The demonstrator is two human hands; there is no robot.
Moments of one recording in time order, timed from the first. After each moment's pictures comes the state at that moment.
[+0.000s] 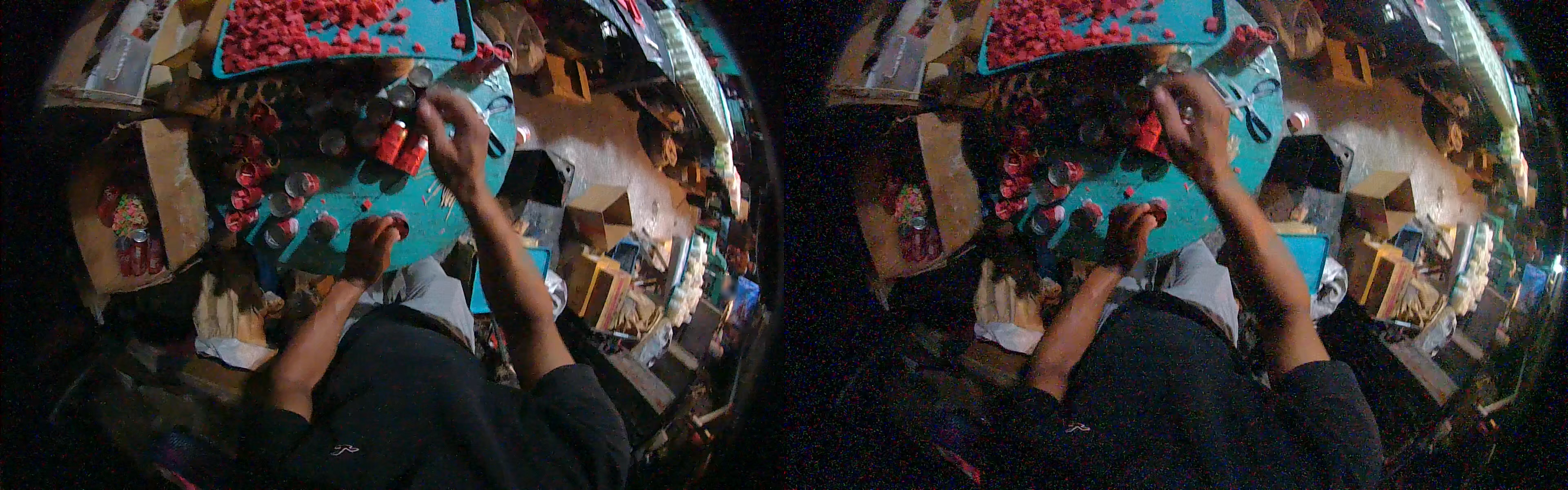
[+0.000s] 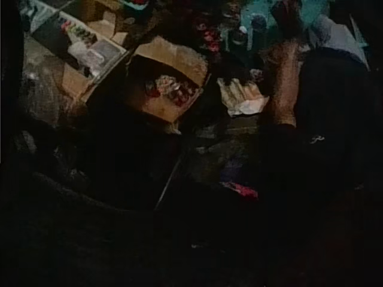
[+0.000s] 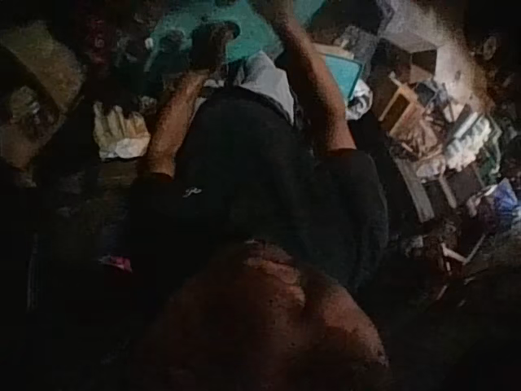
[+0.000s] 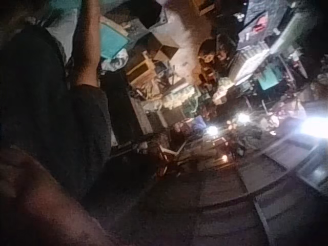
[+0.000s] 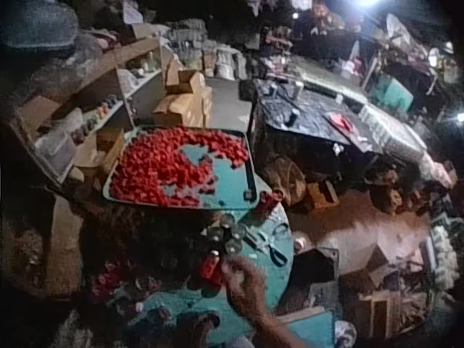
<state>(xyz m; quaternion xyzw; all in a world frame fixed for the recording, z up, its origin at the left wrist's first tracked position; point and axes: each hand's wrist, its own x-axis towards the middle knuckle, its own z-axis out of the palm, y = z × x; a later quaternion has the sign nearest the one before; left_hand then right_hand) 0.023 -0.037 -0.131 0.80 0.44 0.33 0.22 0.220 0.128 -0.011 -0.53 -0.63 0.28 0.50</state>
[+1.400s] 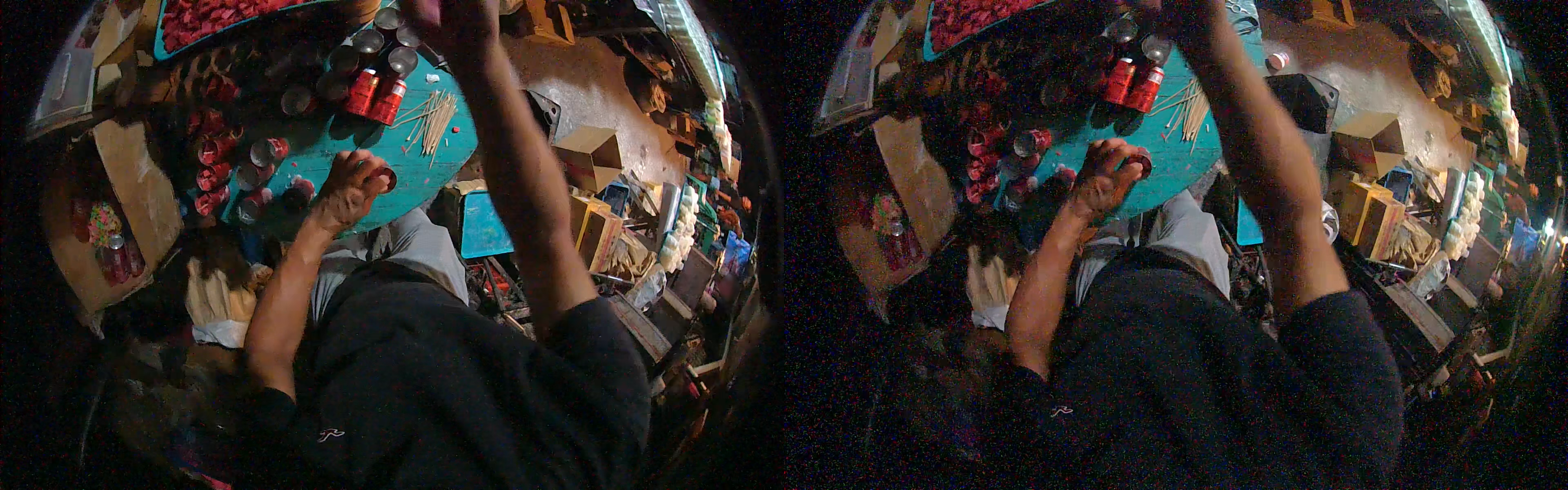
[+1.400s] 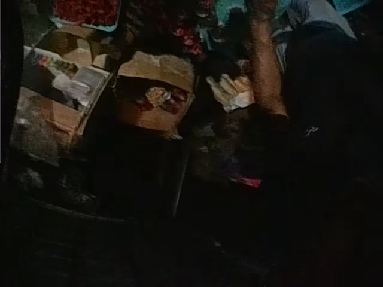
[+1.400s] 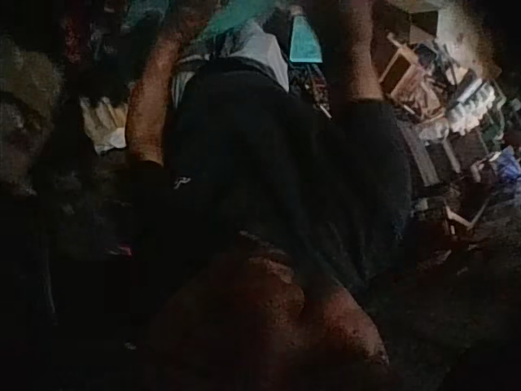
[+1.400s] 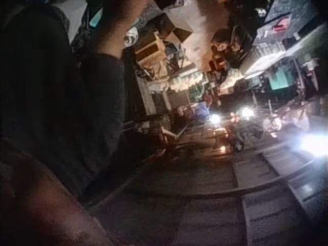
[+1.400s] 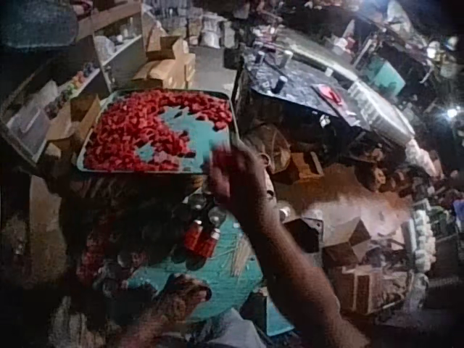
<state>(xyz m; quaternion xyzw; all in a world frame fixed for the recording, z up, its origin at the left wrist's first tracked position) 0.009 0.022 -0.121 0.88 0.29 0.27 0.26 0.254 0.258 -0.020 -0.13 -0.15 0.77 0.61</state>
